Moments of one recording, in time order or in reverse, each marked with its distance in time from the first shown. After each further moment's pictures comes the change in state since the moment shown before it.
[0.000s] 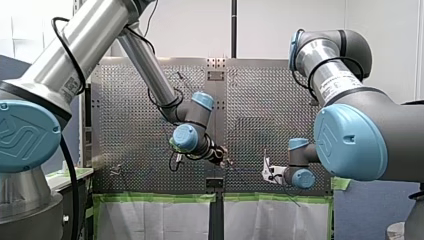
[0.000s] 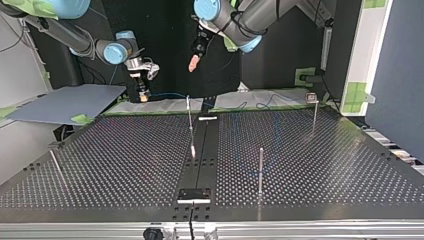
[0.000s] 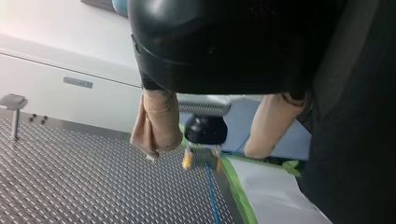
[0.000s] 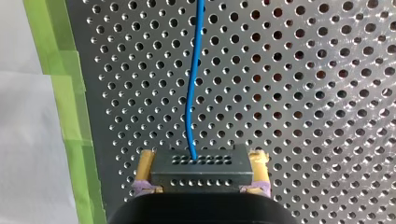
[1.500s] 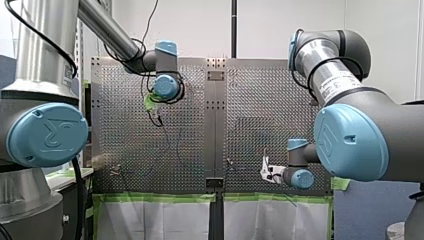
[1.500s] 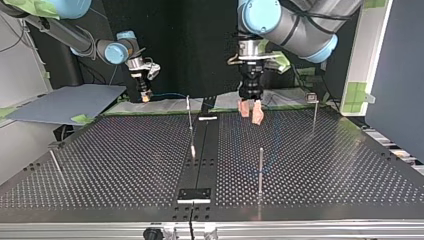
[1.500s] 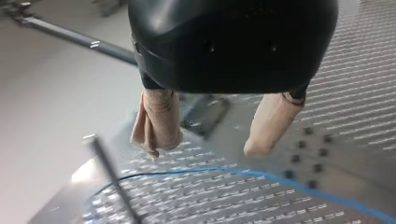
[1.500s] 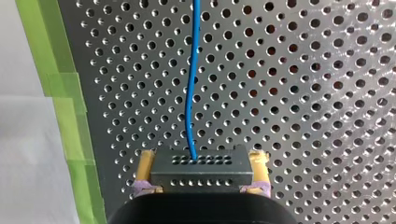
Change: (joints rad) left arm 0.306 0.447 -0.021 0.029 -0.180 -0.447; right arm 0.009 0.001 0.000 -0.012 -0.023 0.045
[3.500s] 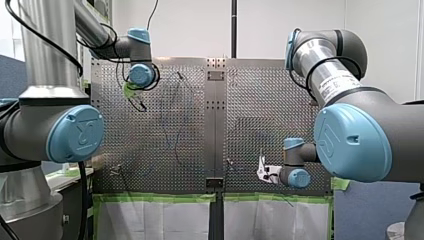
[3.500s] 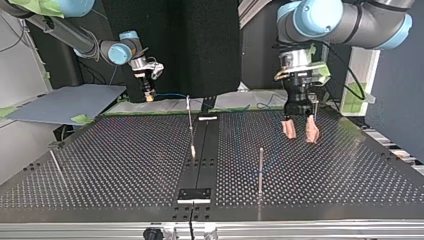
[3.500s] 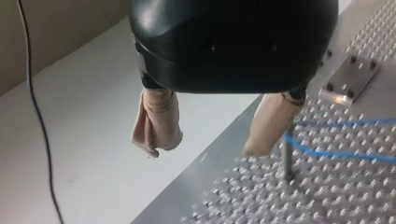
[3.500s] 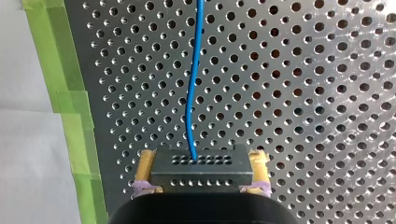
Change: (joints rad) left arm 0.265 0.178 -0.057 0.027 0.192 -0.176; right arm 0.025 -0.001 -0.010 0.023 0.006 -0.011
